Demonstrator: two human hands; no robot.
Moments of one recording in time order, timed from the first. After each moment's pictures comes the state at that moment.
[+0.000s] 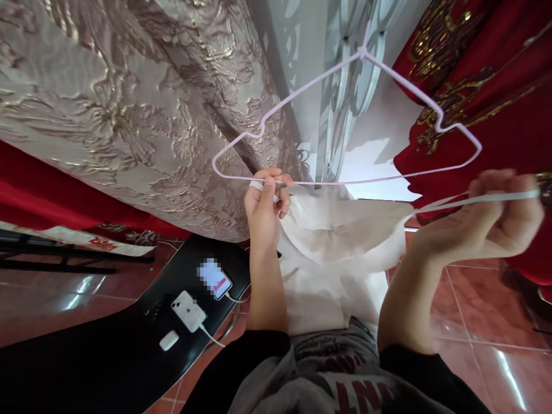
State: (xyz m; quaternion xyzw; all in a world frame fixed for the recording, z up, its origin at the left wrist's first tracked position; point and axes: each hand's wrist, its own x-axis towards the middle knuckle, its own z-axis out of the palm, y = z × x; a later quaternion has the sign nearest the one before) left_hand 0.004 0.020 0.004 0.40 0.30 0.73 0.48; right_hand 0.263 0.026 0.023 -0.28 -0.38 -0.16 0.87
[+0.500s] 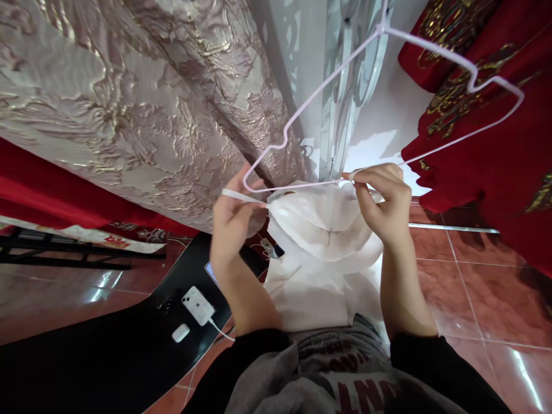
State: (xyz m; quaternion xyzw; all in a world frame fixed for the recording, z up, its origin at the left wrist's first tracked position) left_hand -0.077 0.000 -0.005 0.52 0.42 0.63 0.39; right_hand 0.221 0.022 0.011 -0.43 -0.74 0.04 0.53
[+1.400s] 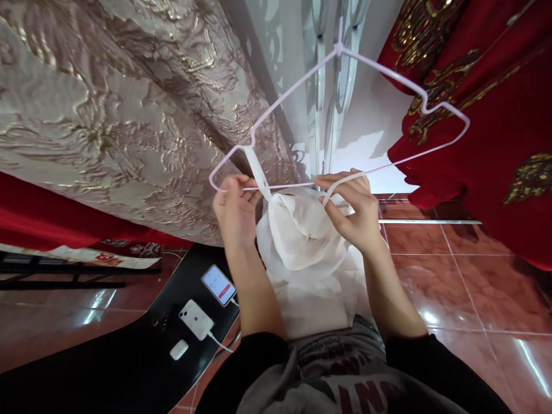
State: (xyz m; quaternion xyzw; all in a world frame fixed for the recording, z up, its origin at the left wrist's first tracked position) left_hand -0.042 0.044 -0.008 0.42 0.35 0.75 0.38; right_hand 0.192 0.006 0.007 -0.41 -0.74 0.08 0.53
